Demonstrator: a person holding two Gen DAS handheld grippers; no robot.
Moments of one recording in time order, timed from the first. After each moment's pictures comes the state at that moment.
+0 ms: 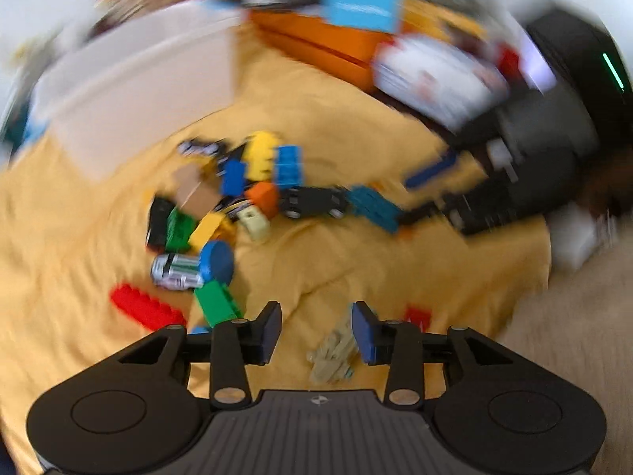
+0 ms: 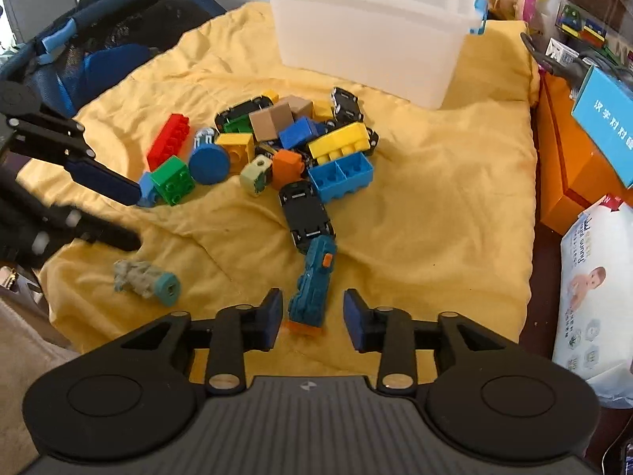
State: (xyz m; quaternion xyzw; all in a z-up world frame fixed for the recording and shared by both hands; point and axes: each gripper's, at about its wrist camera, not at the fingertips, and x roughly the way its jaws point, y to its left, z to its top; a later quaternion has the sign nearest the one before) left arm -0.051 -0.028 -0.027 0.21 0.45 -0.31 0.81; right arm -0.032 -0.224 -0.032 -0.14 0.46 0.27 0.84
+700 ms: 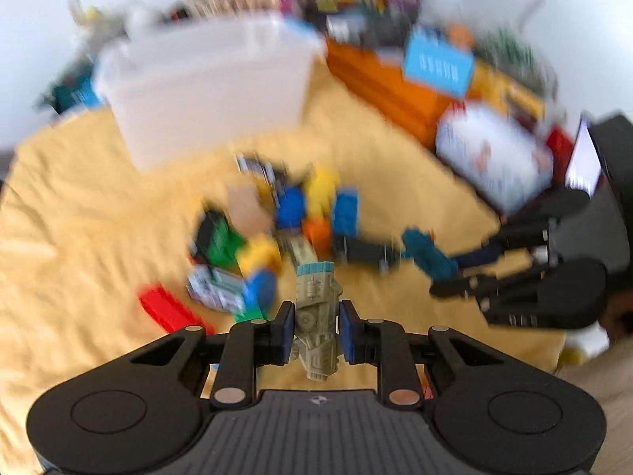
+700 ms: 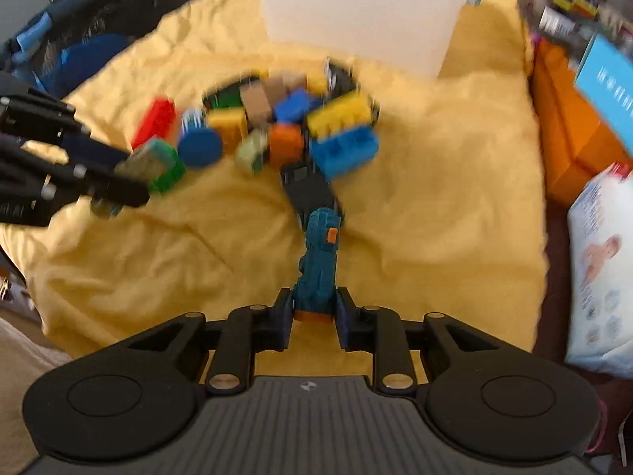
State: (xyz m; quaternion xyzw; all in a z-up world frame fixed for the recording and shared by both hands) left arm -0.026 0.005 -0.006 0.06 0.42 -0.23 0.87; right arm -0.031 -0.209 -0.041 -0.13 0.48 0.23 0.84
